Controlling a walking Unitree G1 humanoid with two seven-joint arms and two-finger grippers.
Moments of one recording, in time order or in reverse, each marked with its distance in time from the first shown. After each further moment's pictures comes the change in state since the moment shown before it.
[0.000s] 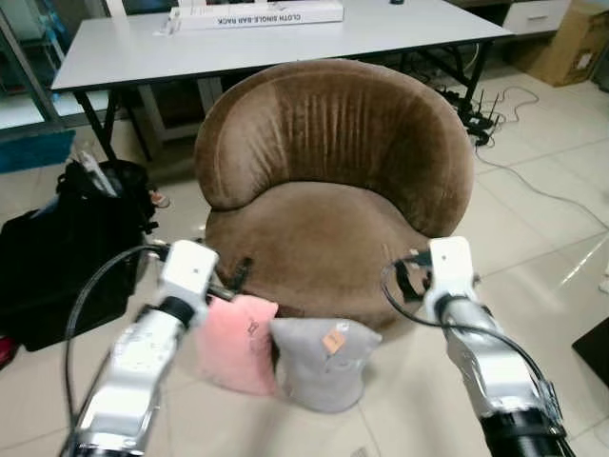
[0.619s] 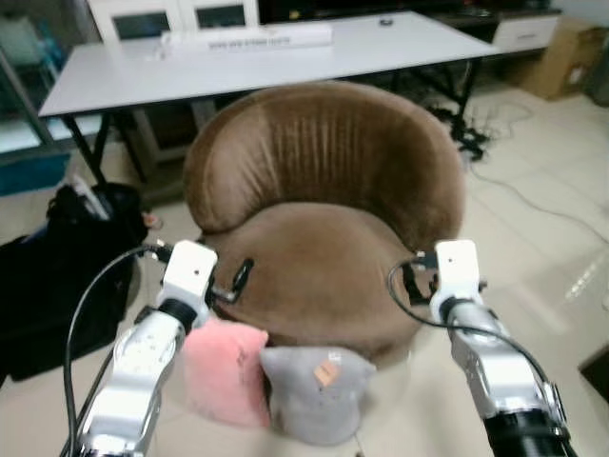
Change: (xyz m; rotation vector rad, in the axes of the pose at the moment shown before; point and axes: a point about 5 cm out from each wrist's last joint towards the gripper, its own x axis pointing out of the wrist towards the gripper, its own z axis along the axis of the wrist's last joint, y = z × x) left arm -0.001 -0.007 0.002 -0.006 -0.005 -0.030; right arm 0.000 -0.005 -0.009 0.027 0.039 -0.034
